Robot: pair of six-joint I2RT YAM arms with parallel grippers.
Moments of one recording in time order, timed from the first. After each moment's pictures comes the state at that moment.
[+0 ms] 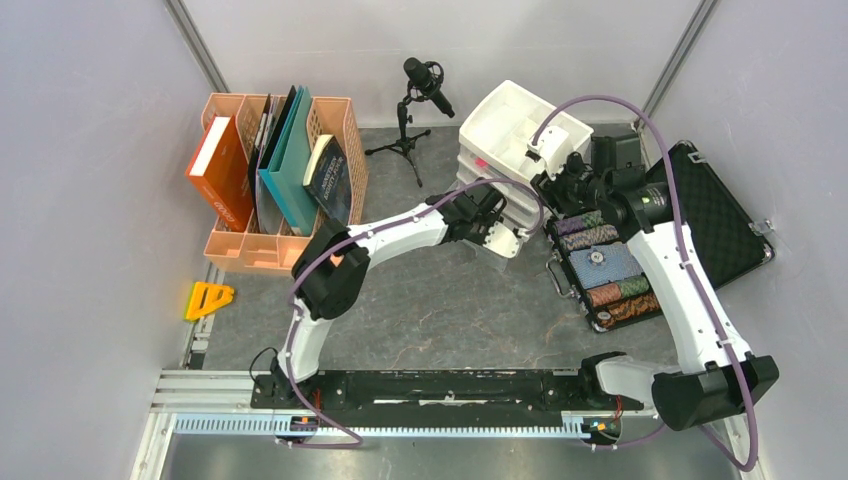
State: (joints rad) left arm -0.88 2.07 1.65 -0.50 -0.13 1.25; right arm 0.23 1.22 1.38 -0.81 -0.28 -0.58
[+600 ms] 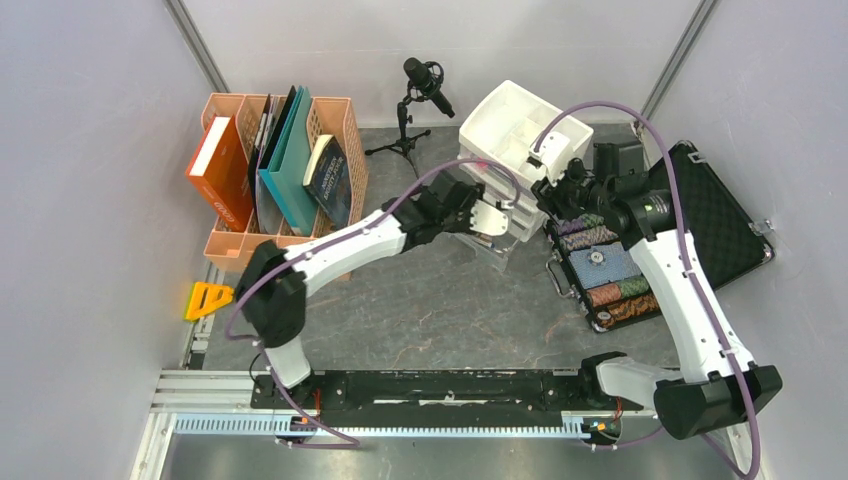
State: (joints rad) left arm -0.88 1.82 1.46 -0.34 -0.22 1.10; right arm 0.23 1.17 1.33 -0.81 -0.31 -0.58
